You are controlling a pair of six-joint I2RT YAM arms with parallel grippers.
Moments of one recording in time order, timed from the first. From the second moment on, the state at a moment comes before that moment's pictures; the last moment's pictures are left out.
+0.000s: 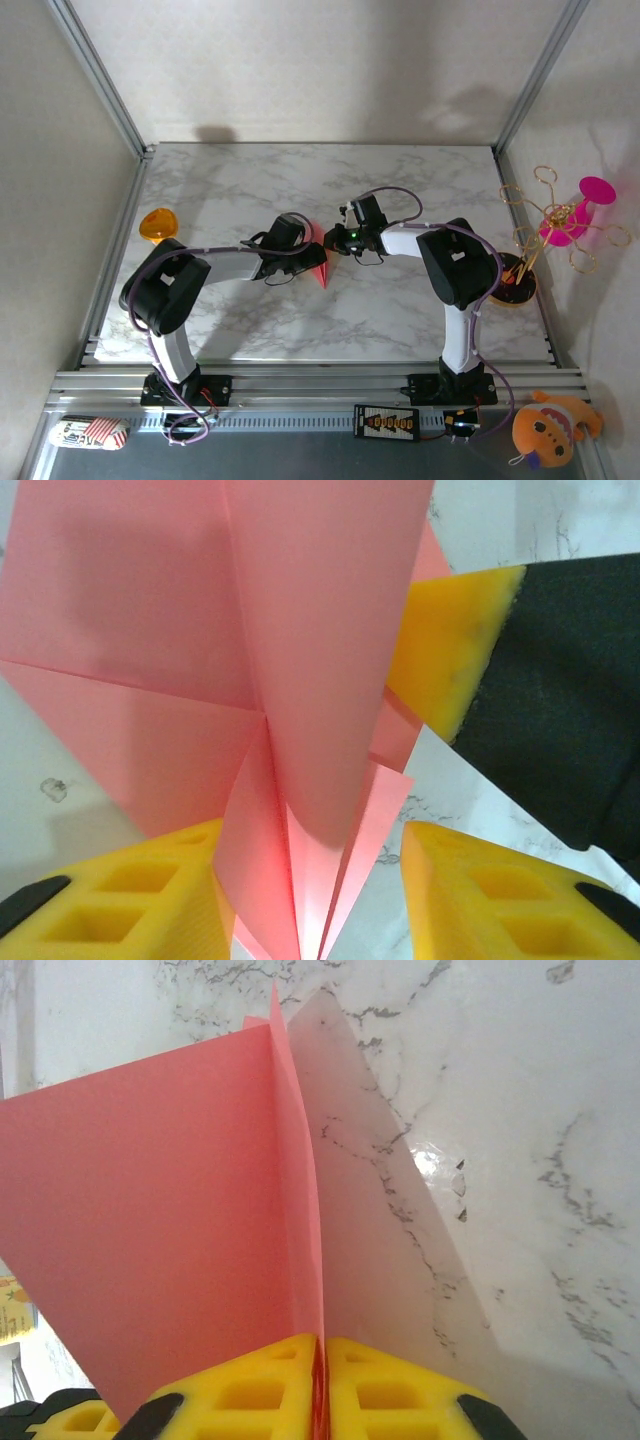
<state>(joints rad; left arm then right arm) -0.60 1.80 0.93 0.03 0.25 -0.92 0.51 2.00 1.11 0.02 -0.53 0.67</state>
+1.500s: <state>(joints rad) -0.63 1.87 1.04 -0.08 0.10 -0.89 0.52 1.97 1.13 -0.03 -0.53 0.70</state>
